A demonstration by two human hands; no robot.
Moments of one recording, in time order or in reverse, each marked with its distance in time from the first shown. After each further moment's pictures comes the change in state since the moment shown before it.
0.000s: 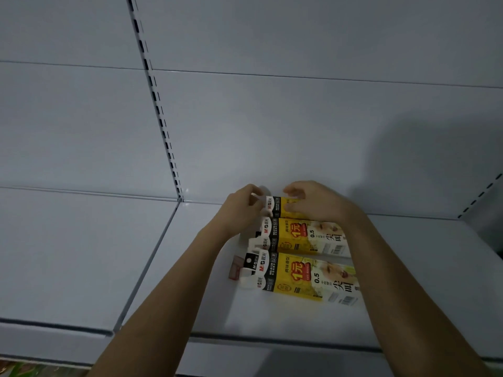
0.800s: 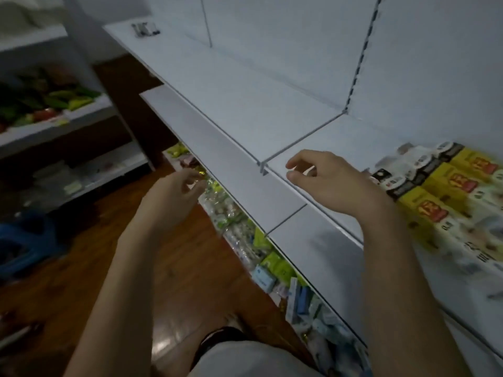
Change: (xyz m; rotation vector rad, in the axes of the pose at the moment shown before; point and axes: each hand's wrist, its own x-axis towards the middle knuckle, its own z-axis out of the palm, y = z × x) left_hand -0.380 -0.052 -0.048 0.407 0.668 -0.750; right_hand -0.118 -0.115 0.126 0.125 -0.444 -0.628
